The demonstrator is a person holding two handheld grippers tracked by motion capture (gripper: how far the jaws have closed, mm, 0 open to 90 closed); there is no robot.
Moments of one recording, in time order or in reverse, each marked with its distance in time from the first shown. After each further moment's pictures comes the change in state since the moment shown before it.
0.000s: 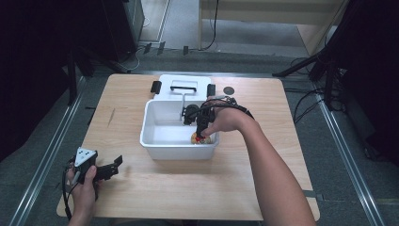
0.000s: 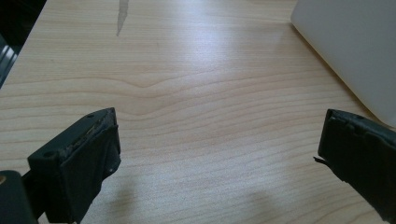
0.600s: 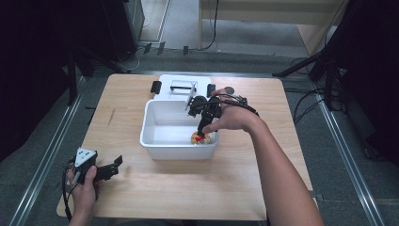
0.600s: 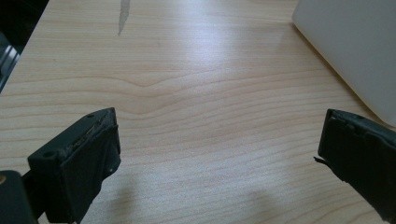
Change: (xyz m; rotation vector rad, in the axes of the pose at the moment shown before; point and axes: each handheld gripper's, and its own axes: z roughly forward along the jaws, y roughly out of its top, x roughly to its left) left arm -0.001 0.000 -0.001 0.001 0.006 0.003; right arm -0.003 -0.015 -0.032 -0.058 -0.081 0.209
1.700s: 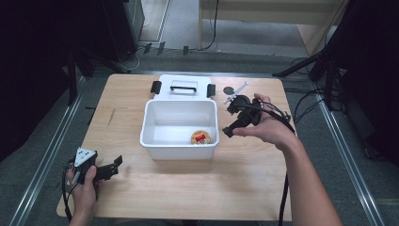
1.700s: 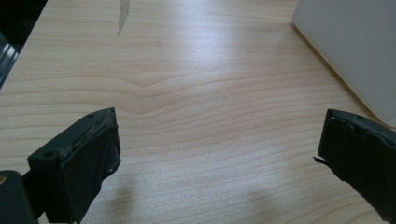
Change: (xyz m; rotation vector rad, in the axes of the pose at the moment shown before) left arm 0.001 0.000 0.000 0.005 -0.005 -0.007; right arm -0.019 -0.100 -0.028 -0.191 -0.055 0.336
